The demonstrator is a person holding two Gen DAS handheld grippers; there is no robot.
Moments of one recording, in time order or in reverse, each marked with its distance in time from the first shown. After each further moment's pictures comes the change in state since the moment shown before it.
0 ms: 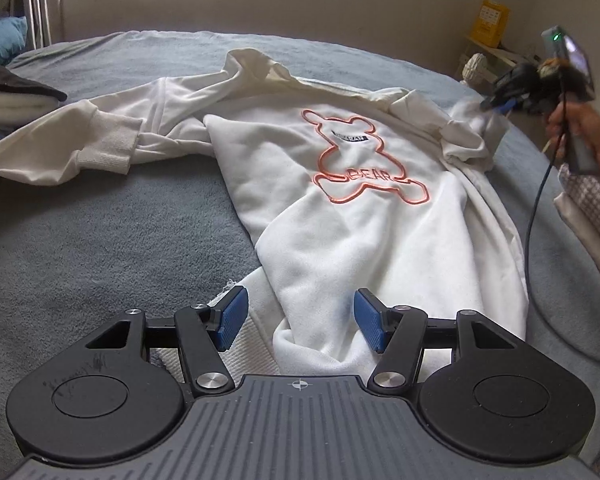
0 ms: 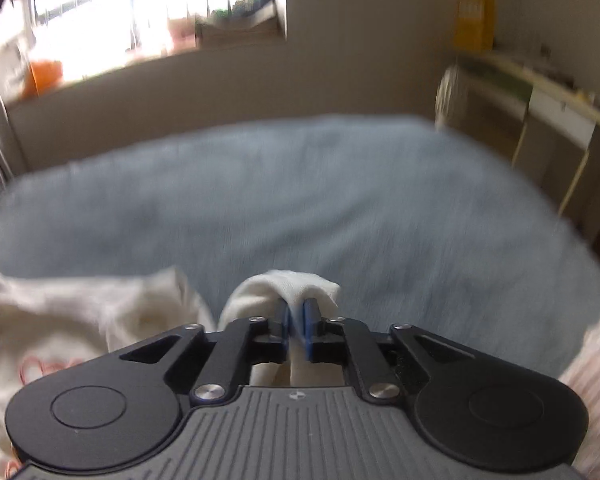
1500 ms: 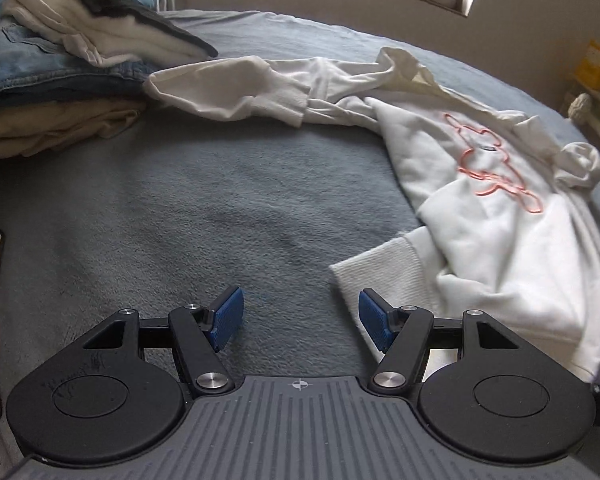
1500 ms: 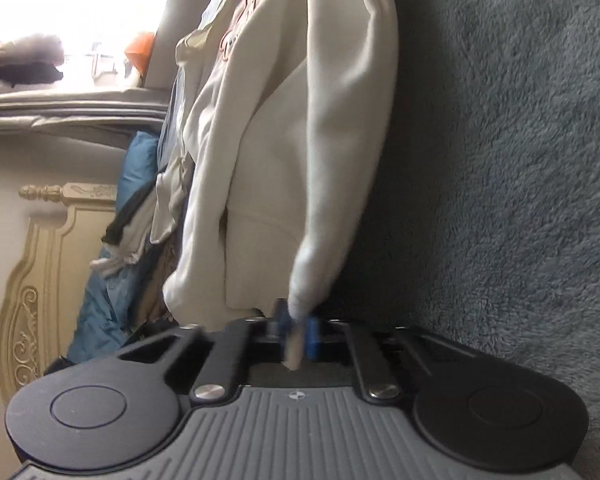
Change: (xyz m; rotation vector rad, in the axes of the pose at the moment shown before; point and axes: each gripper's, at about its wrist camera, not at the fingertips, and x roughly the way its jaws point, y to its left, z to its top) left arm -0.029 0.056 -0.043 -0.207 -0.022 0.284; right arm -0.099 0.026 -0.285 0.539 0.555 0.803
